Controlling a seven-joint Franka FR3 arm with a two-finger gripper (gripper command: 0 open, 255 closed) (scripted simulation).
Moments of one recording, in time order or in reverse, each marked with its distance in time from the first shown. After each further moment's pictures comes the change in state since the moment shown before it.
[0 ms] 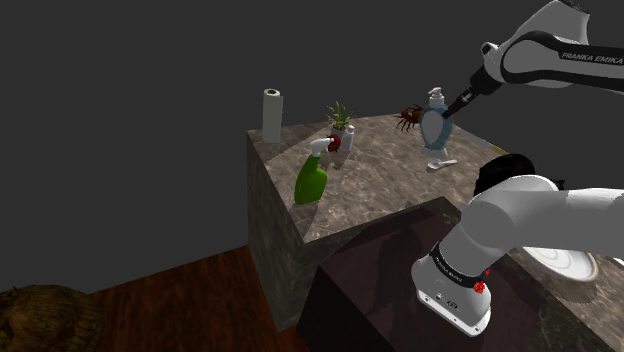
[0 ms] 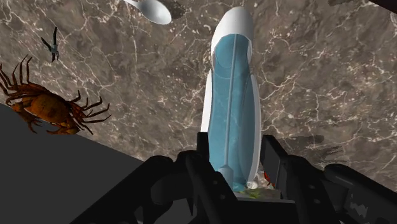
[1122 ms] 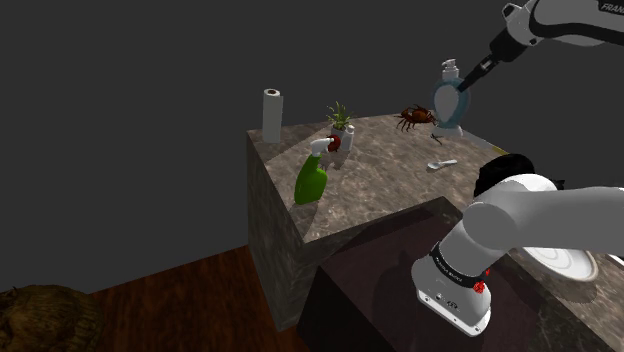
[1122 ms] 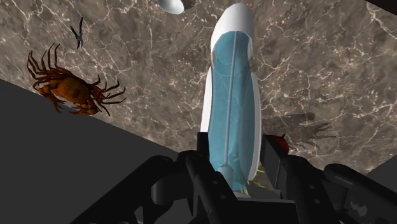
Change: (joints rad) arm 0.042 0.012 0.080 0.224 0.075 -0.211 -0.002
